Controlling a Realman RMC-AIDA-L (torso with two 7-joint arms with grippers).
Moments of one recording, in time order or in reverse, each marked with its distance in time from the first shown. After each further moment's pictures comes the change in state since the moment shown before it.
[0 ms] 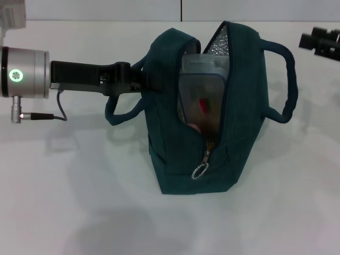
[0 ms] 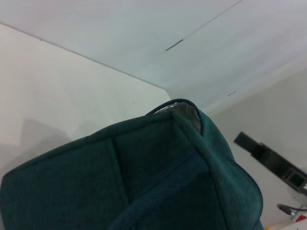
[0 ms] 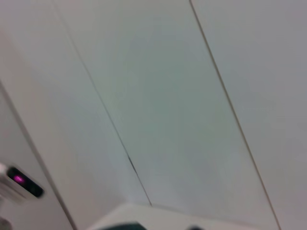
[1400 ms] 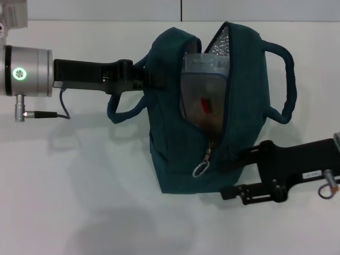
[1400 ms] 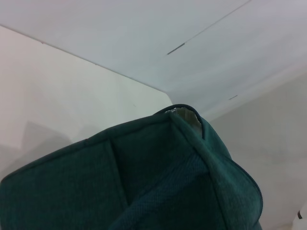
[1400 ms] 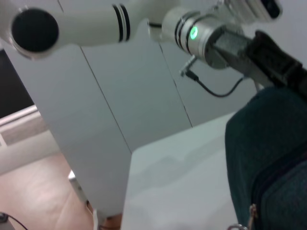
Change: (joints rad) left arm -0.004 -0.007 0.000 0.000 -0.001 -0.015 -0.009; right arm 0.238 0.018 -0.172 0.454 -0.250 -0.285 -0.450
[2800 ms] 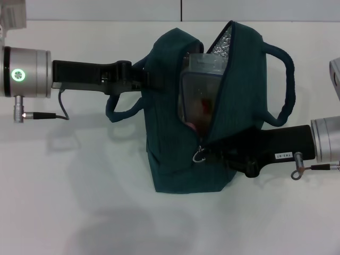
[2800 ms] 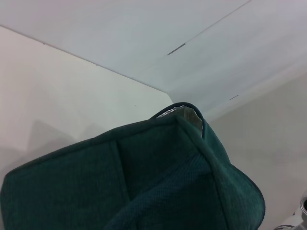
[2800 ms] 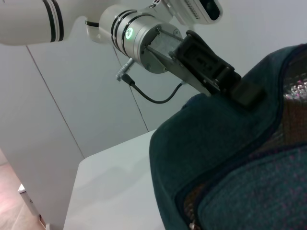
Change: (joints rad) left arm 0.005 0.001 0.000 0.000 0.000 0.000 0.008; right arm 0.045 0.009 -0.113 0.089 0.155 0.216 -0.010
